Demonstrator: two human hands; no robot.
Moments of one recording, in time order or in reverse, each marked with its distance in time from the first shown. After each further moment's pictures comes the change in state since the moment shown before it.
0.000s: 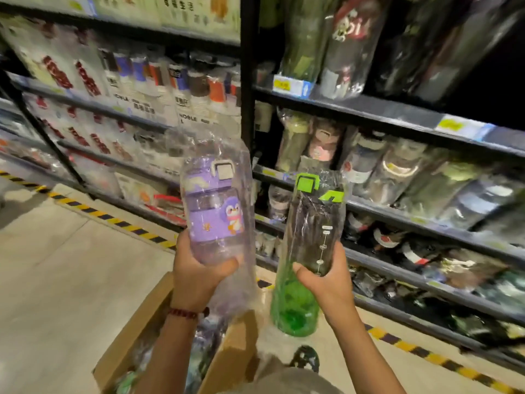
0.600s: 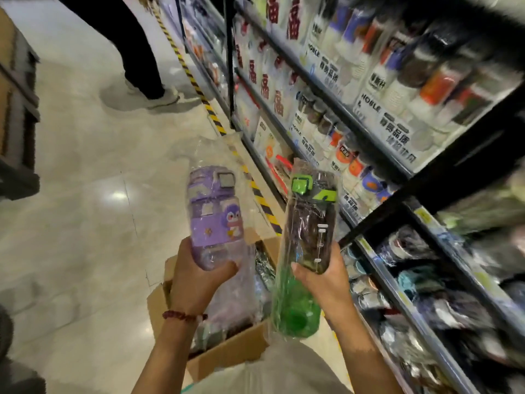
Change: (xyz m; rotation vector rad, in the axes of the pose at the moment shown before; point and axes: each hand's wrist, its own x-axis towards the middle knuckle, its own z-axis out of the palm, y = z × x) left_hand -0.005 -0.075 -0.128 0.129 0.645 -0.296; right_hand 0.071 0.003 0.192 -0.121 -0.758 -0.006
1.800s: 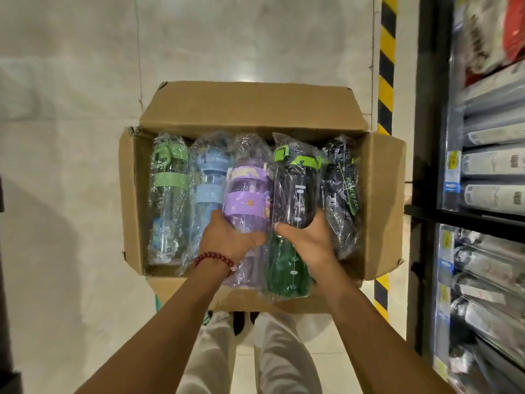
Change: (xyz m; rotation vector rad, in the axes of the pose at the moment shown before) left_hand 0.090 -0.472 0.114 0.349 0.035 -1.007; right_hand 0.222 0.435 0.193 -0.494 -0.419 0.559
